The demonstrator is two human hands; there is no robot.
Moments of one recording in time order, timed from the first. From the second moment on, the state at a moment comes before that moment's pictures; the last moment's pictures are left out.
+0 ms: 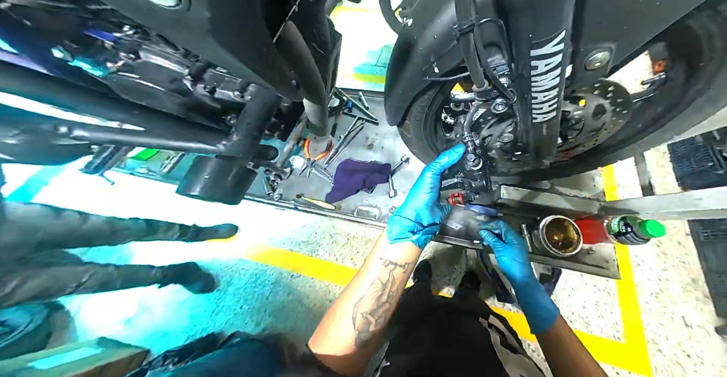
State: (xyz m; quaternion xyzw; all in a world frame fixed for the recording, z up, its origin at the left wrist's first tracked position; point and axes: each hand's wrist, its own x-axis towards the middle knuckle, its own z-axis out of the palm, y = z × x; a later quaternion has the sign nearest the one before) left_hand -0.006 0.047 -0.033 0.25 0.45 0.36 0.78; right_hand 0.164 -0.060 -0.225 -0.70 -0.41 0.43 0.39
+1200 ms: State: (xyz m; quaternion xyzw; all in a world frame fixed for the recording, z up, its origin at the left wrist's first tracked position) left_hand 0.030 0.033 -0.028 0.13 0.43 0.45 0.78; right_hand 0.126 -0.050 -0.088 -0.45 -0.40 0.32 0.73
